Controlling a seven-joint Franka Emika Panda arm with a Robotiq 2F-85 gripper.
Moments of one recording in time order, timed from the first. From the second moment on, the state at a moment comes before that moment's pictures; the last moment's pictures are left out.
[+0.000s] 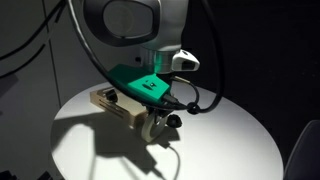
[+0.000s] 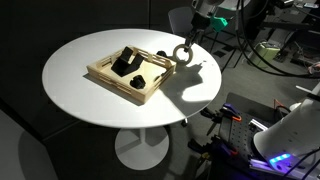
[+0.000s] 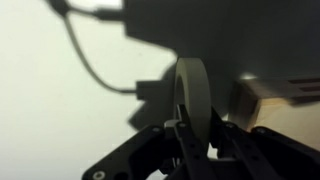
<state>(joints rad) -0.17 -0.06 -0.26 -2.38 0.21 2.45 -0.49</state>
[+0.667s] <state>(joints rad) -0.17 -0.05 -0.25 -2.37 0.20 2.45 -0.49</state>
